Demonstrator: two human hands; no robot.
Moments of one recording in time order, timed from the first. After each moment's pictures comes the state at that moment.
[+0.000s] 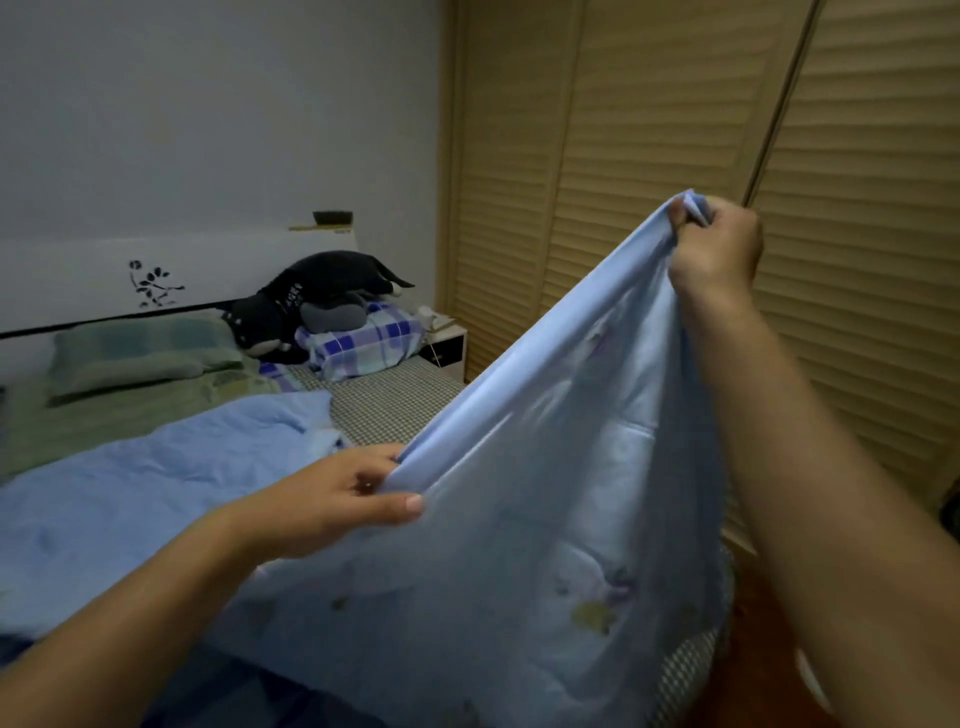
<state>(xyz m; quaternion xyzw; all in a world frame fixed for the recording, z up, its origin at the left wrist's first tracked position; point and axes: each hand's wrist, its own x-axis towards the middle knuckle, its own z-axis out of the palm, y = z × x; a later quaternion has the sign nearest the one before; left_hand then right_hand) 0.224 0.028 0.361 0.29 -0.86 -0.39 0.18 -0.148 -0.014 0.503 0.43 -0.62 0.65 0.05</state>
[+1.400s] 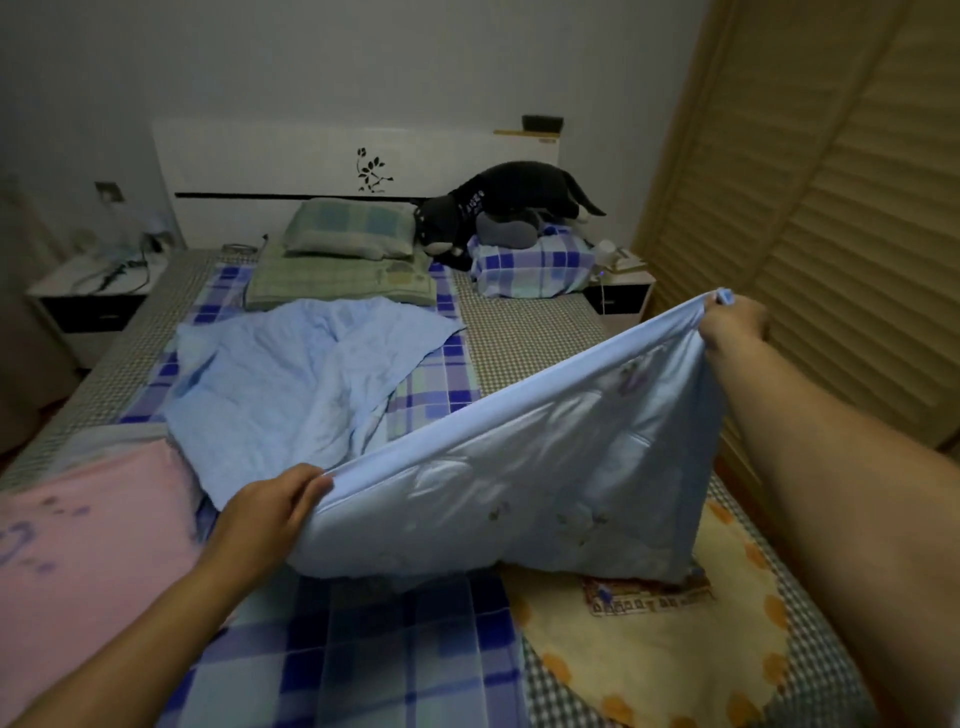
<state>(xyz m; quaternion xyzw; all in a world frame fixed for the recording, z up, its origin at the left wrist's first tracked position) 0.136 0.057 0.173 0.75 -0.59 -0.03 0.30 -0.282 -0.287 0.321 0.50 -0.74 0.38 -0.23</state>
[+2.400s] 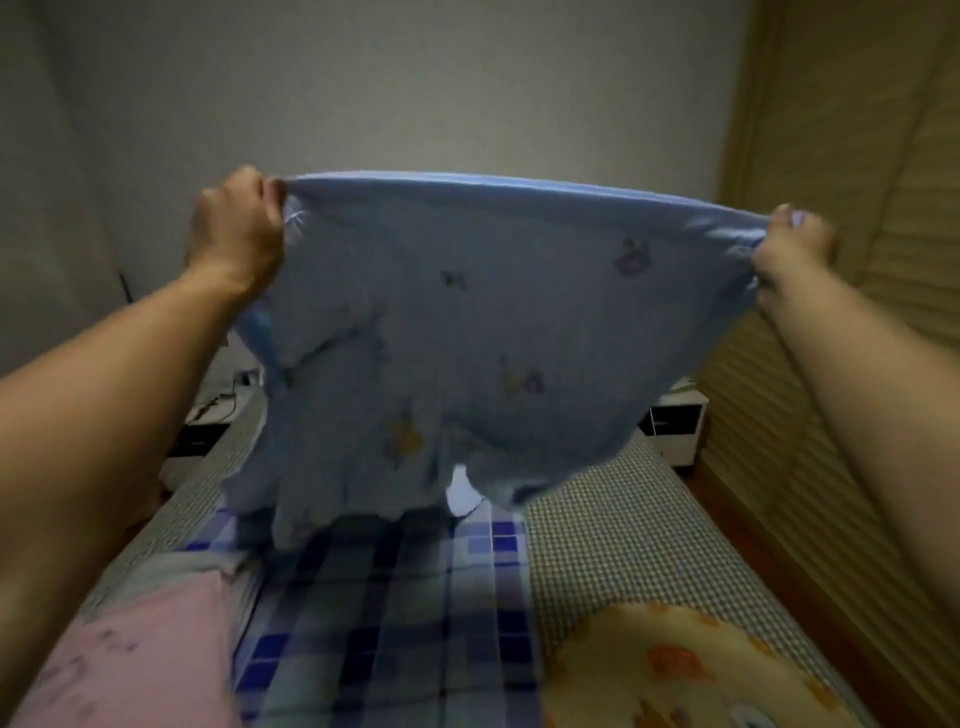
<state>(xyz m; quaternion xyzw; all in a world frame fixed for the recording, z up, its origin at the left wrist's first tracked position) 0.214 -0.096 0.575 0.76 -0.42 0.32 0.38 -0.262 -0.303 0.552 0.49 -0.53 0.65 -0.24</state>
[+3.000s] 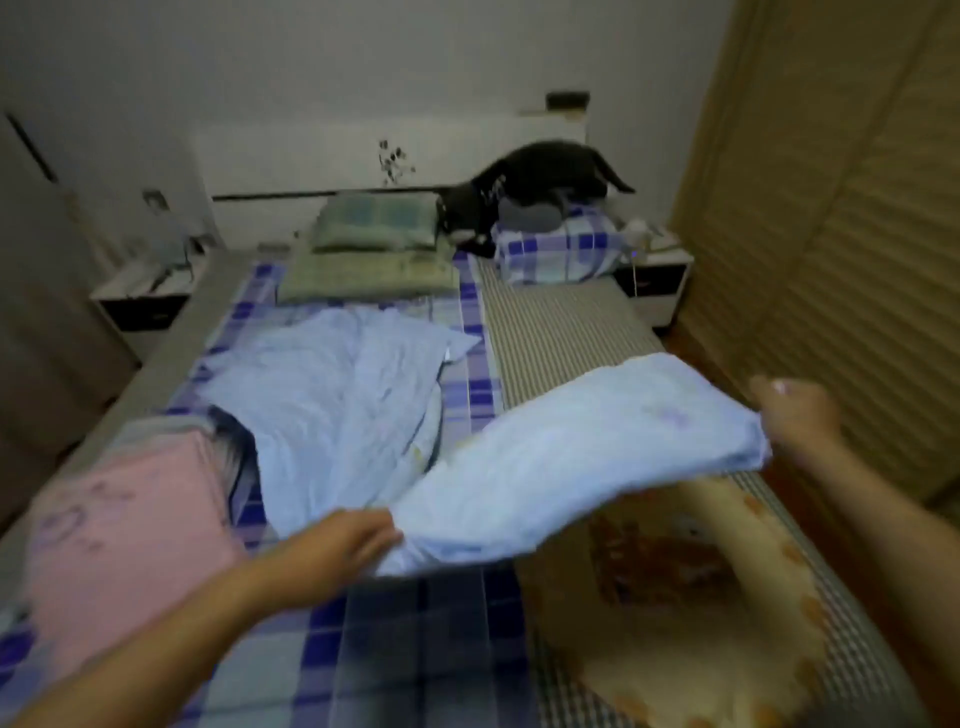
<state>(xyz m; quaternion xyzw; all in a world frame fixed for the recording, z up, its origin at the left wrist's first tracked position) 0.060 0.050 0.190 0.65 -0.71 -0.24 0.13 -0.393 -0.227 0.225 0.60 -0.69 0.31 -0.26</state>
